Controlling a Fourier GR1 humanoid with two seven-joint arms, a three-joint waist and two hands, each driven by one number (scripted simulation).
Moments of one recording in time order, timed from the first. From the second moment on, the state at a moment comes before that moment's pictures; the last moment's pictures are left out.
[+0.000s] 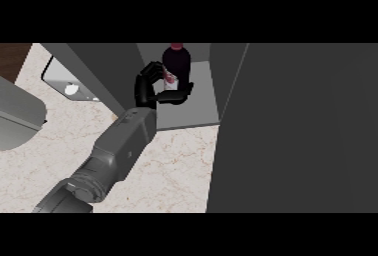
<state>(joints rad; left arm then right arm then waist) -1.07 0.01 -0.09 -0.07 0.60 0.43 -0.72 -0.64 -0.18 -0.01 -2.40 -0.20 -0.08 0.93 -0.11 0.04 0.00</state>
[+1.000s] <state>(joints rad) -0.90 0.00 -0.10 -0.08 0.68 0.28 -0.76 -0.63 -0.15 0.00 -2.38 -0.23 -0.06 0.91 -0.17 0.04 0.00</state>
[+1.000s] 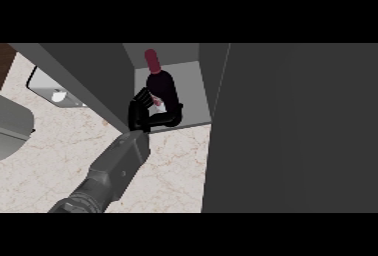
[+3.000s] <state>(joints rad) -1.14 0.00 -0.15 -0.08 0.79 0.49 -0.61 -0.57 -0.16 -0.05 -2.38 -0.27 -0.02 0.86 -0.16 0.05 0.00</state>
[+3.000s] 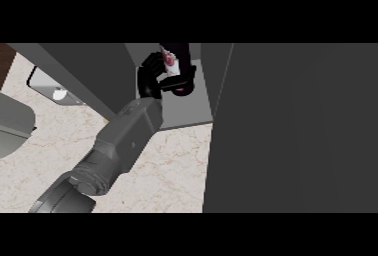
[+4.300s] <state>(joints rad) -1.14 0.09 -0.33 -0.01 0.59 0.74 -0.54 -0.57 -0.15 -0.04 -2.38 -0.28 0.00 0.84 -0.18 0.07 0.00</state>
